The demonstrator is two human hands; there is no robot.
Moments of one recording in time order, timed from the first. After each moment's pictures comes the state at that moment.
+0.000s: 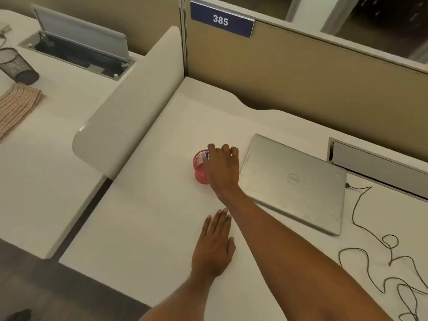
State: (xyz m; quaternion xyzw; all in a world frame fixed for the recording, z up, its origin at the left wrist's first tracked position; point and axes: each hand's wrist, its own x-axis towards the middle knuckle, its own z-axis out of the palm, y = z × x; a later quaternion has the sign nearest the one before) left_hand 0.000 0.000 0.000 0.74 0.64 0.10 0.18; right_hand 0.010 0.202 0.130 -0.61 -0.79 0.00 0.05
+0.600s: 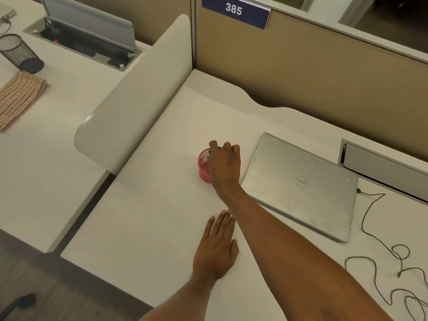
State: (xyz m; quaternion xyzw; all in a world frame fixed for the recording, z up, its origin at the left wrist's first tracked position) left_hand 0.001 0.000 -0.003 0.75 0.64 0.07 0.18; right_hand -0.001 0.206 0.134 -0.61 -0.78 0.01 0.08
